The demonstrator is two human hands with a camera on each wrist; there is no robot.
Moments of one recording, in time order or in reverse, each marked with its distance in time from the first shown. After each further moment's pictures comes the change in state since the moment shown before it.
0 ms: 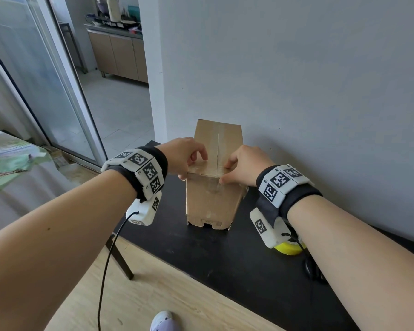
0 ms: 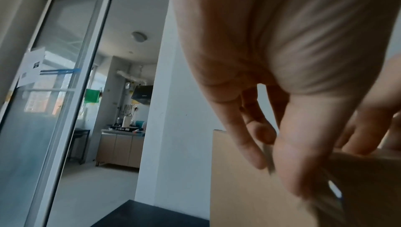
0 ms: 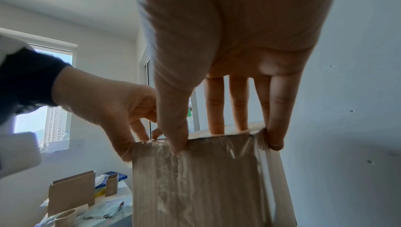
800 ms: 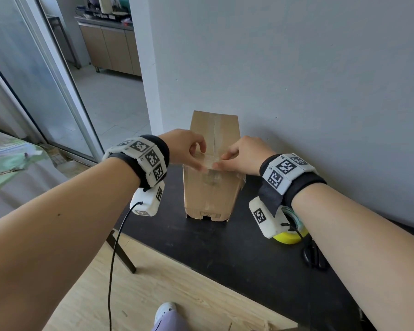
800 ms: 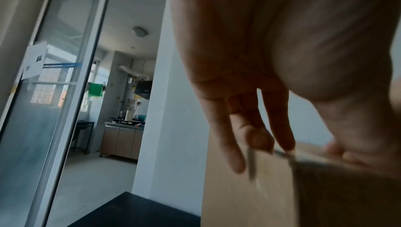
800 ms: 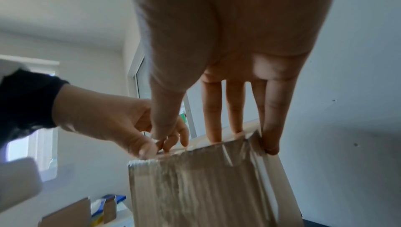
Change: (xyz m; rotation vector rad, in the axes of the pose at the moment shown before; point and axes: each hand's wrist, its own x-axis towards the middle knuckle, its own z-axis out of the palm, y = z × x) left_hand 0.007 0.012 0.000 0.013 -0.001 -0.006; right_hand 0.001 0.012 -0.002 0.068 -0.047 -0.020
